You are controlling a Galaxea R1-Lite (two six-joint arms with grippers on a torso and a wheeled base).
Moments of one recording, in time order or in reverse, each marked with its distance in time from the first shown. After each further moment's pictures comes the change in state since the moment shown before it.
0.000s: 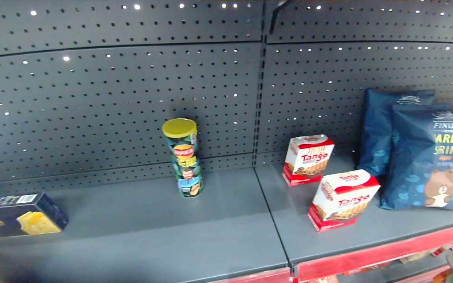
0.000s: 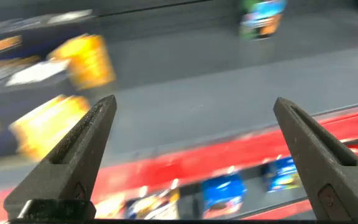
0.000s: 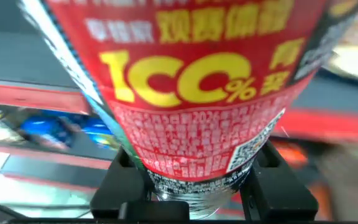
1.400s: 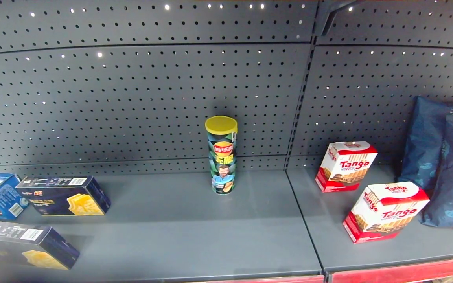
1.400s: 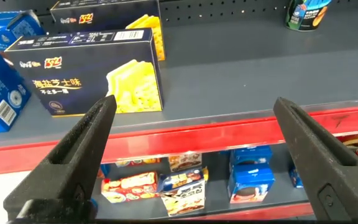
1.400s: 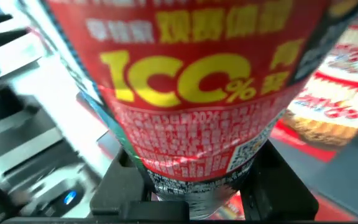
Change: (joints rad) left arm -0.004 0.003 0.000 0.000 -0.005 0.011; right arm 0.232 -0.084 -0.121 0.085 0.236 0.001
